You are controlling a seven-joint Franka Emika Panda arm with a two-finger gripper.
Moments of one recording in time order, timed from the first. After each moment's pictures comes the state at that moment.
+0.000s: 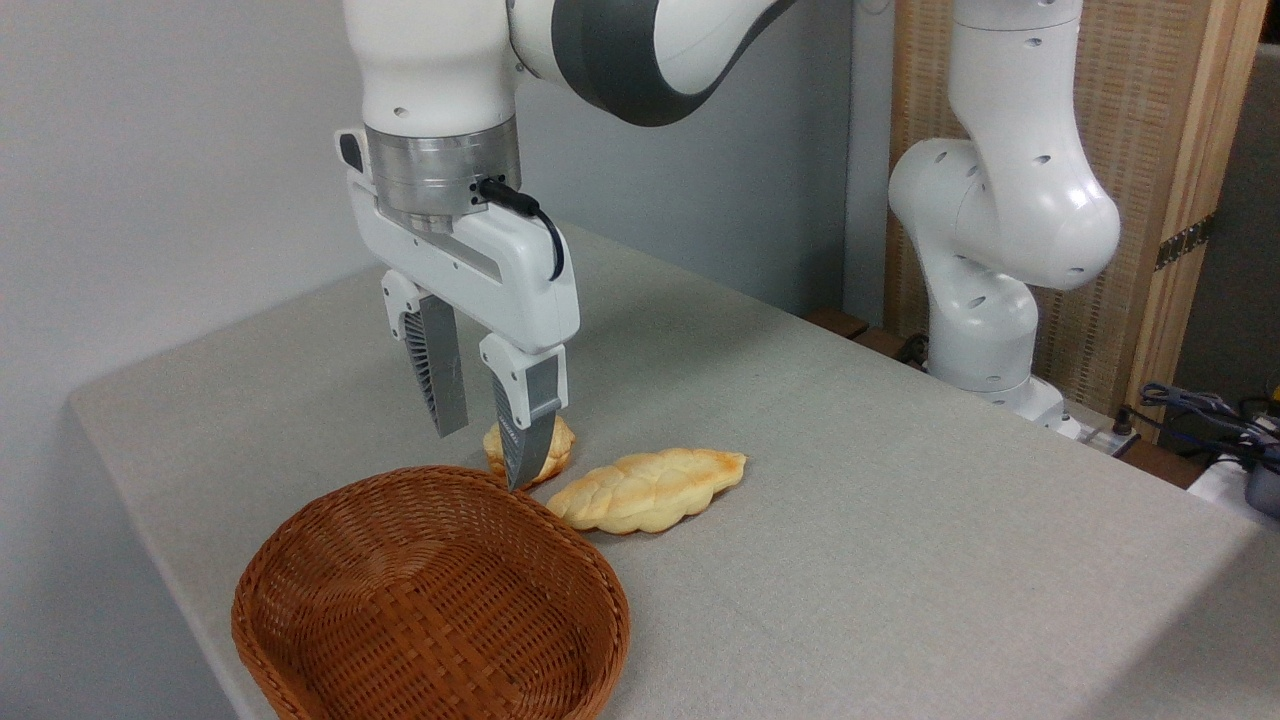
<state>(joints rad) -0.16 0.01 0.14 -1.77 -0.08 1.88 0.71</state>
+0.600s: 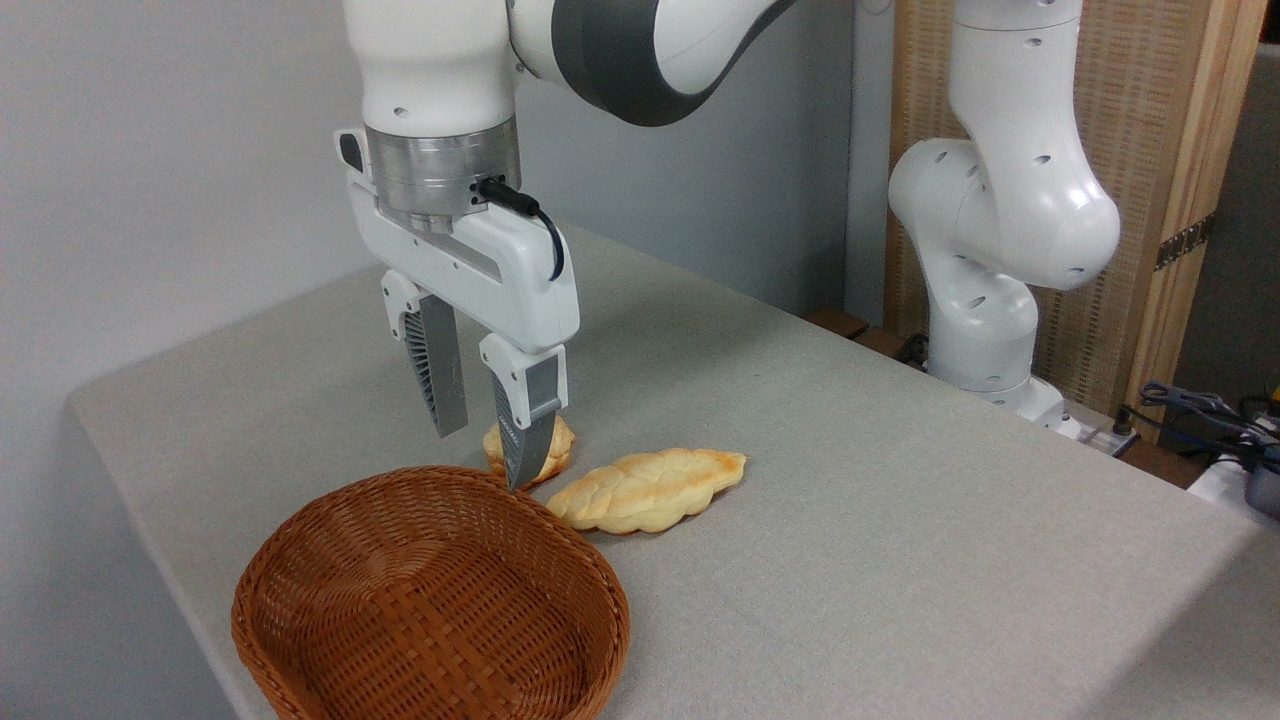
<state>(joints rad) -0.16 0.01 0.14 -1.77 -0.08 1.88 0.71</state>
